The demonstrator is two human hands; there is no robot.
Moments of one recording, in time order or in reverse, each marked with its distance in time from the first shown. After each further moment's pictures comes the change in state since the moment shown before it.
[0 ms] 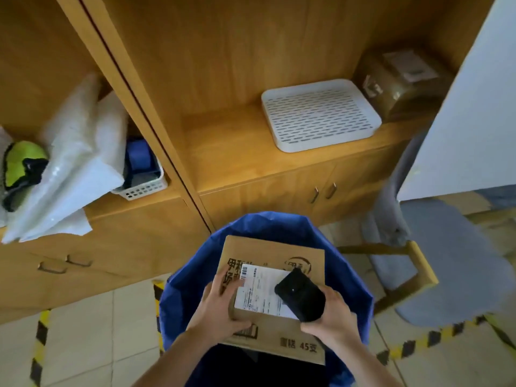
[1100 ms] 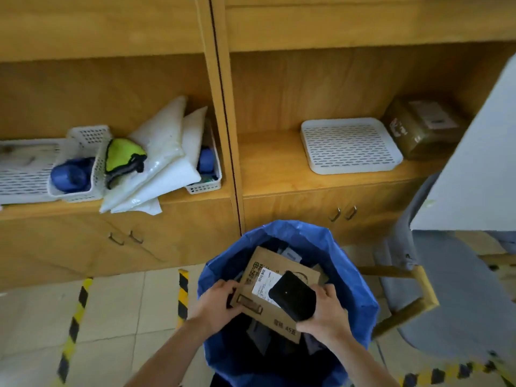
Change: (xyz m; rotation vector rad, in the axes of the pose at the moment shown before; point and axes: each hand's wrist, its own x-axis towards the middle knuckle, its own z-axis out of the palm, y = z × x) left_hand -0.084 -0.004 -0.063 -0.090 0.010 -0.169; right_hand -0.073 -0.060 -0.004 -0.216 -0.039 -0.246
